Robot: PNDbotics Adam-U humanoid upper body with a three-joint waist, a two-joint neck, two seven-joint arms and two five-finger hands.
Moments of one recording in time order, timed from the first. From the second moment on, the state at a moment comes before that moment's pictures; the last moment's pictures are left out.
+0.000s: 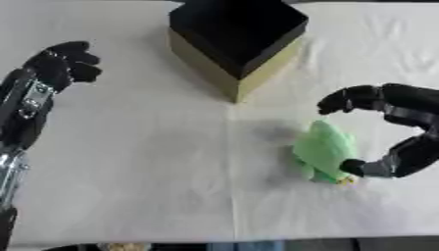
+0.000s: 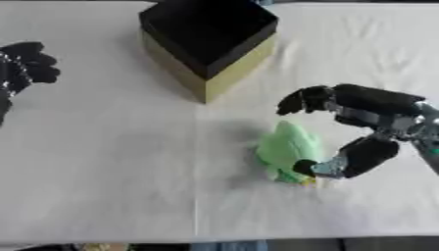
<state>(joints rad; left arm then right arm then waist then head) -0.27 0.37 -0.03 -1.89 0.02 -0.02 -0.22 -0.33 -0.78 0.23 -1.90 0.36 -0.23 0.64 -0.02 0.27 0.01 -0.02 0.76</state>
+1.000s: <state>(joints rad) -0.26 0.37 -0.03 -1.89 0.01 -0.02 -0.23 -0.37 -0.75 0.28 -1.84 0.58 -0.30 0.67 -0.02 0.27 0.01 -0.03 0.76</state>
